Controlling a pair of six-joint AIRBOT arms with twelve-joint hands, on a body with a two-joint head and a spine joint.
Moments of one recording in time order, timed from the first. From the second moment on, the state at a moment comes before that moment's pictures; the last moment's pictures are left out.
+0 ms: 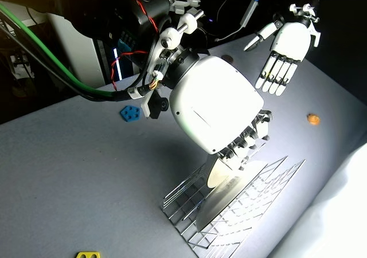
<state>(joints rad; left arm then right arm) 0.53 -0.79 1.39 1.58 -0.88 -0.43 -0.02 -1.02 0.92 1.72 0.54 -2.13</state>
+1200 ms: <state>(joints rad) 0.53 -0.79 1.38 1.58 -0.88 -0.43 -0.10 -1.10 1.00 1.51 0.47 -1.99</state>
